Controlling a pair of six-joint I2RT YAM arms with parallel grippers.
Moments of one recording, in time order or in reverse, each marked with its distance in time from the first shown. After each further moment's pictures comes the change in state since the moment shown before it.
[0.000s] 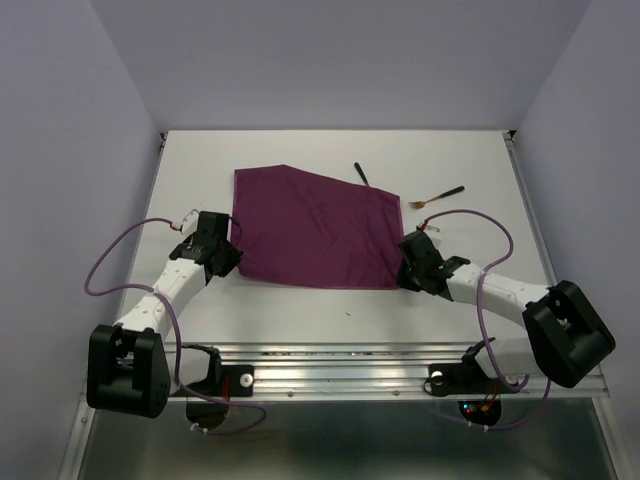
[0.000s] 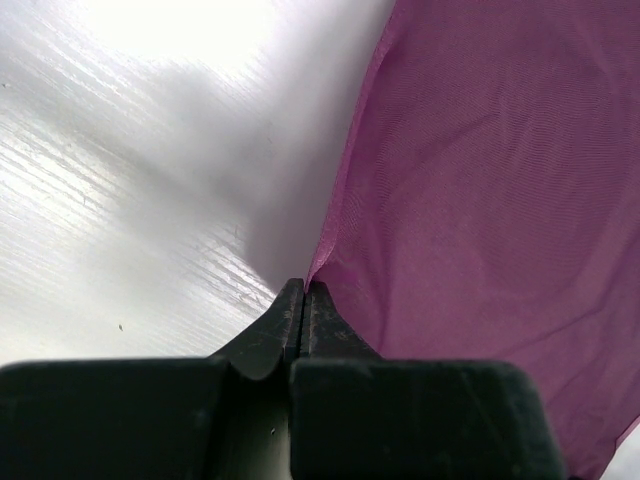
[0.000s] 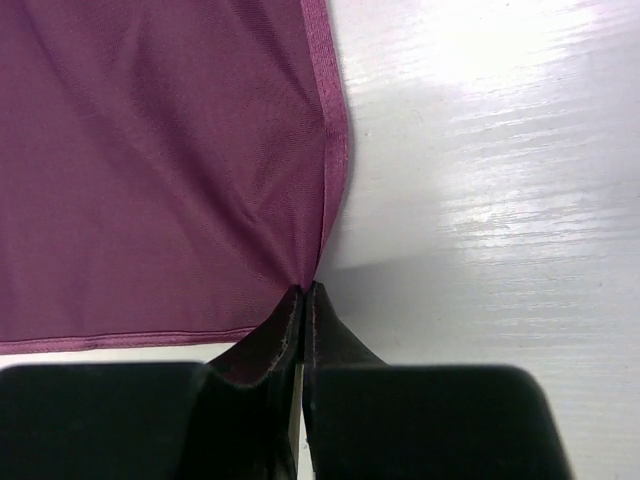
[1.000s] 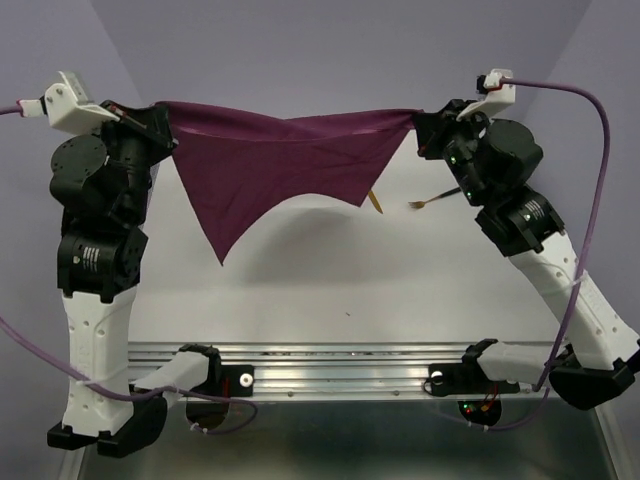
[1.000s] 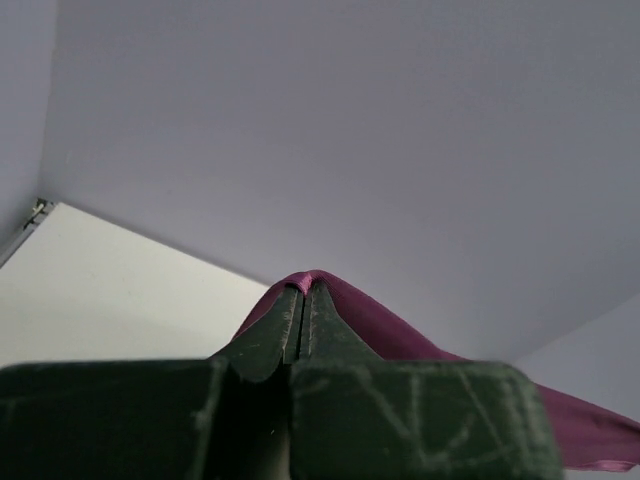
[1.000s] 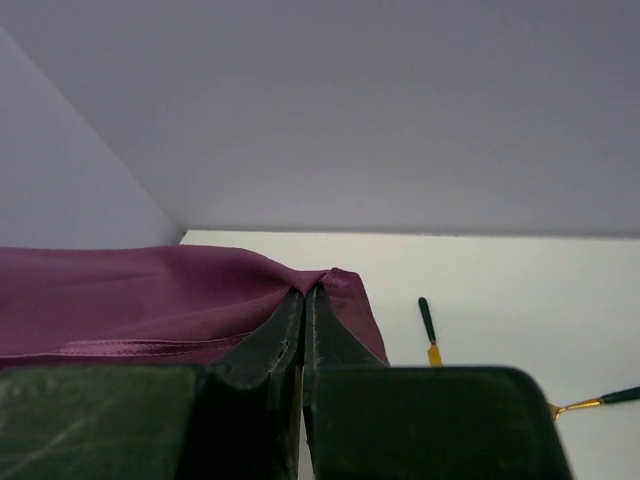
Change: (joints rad) left arm 0.013 -0.113 1.043 -0.060 -0.027 0.377; right arm -0.006 -0.116 0.974 -0.014 0.071 -0.496
